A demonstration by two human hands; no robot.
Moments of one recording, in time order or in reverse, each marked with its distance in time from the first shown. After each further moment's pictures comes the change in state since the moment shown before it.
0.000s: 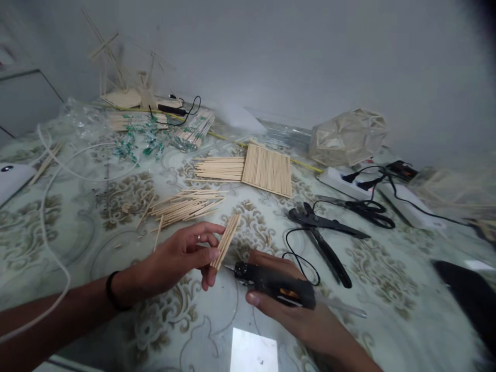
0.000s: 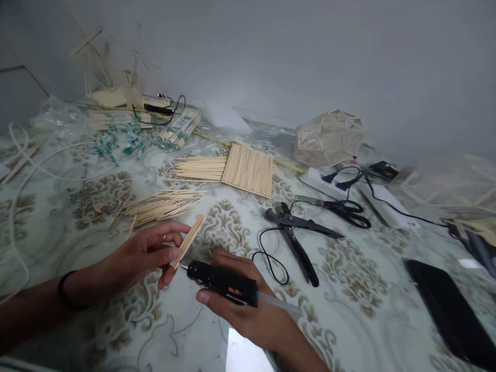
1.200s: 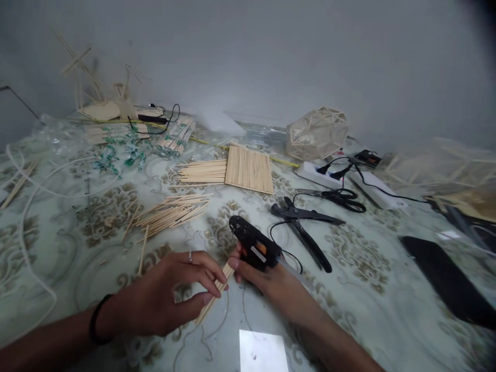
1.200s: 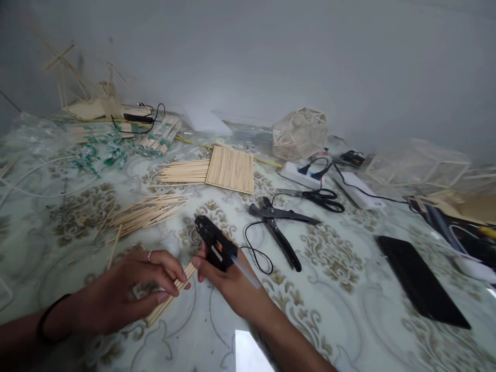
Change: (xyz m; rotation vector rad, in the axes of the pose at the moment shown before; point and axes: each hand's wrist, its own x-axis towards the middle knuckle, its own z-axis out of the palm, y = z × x) left_hand -0.016 0.014 0.012 0.849 -0.210 0.362; right_hand 0.024 -0.017 0.011 0.301 -0.031 0.288
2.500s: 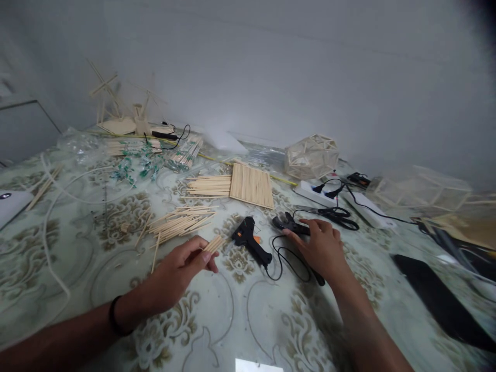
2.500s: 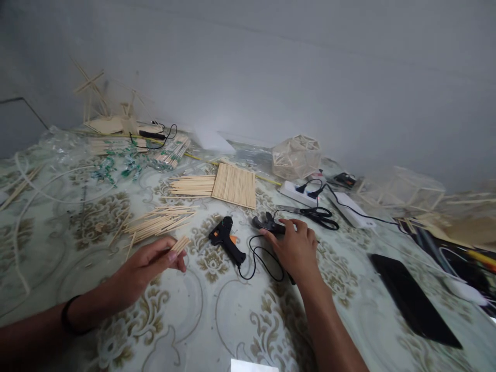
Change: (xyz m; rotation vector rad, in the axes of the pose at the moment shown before) left_hand 0.007 -0.018 0.003 -0.379 0.286 -0.341; right_hand 0.046 0.063 -0.125 -1.218 0.695 0.019
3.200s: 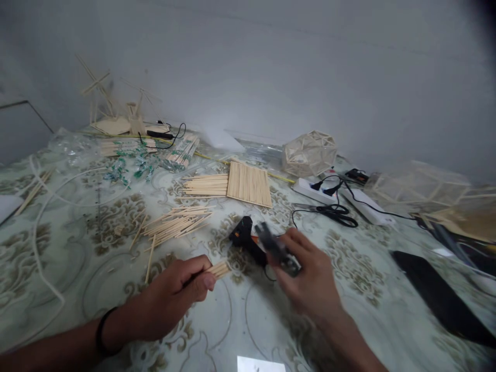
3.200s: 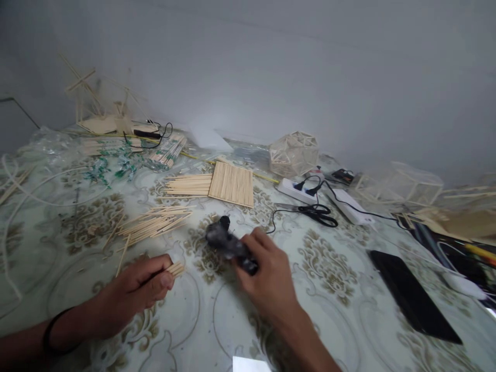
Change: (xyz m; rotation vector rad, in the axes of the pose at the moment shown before) left_hand -0.017 0.019 0.004 0.201 -0.172 -0.067; right_hand -0.052 -0.079 -0.063 0.490 0.085 -0.476
